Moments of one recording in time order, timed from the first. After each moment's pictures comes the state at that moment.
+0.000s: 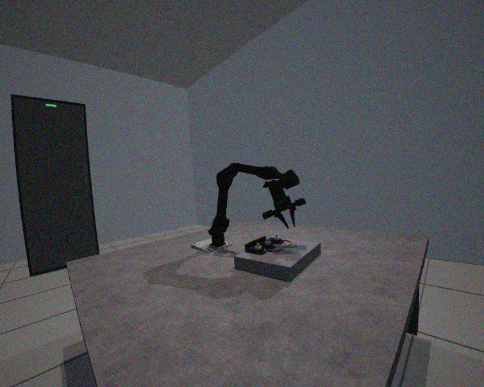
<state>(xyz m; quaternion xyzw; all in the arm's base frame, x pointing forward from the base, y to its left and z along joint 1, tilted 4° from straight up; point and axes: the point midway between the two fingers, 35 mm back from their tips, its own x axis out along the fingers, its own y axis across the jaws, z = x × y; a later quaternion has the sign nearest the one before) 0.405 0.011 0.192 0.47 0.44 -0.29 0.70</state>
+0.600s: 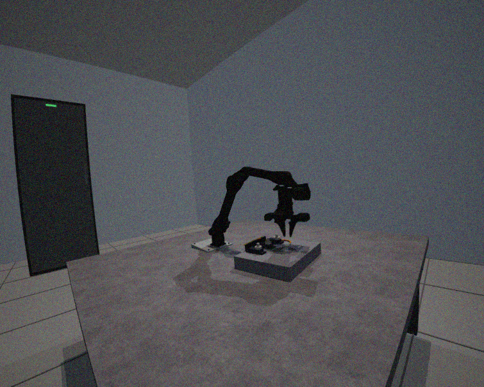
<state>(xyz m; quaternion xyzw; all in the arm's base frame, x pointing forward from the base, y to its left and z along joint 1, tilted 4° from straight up) 0.398 0.013 0.153 0.50 0.49 -0.46 0.55</state>
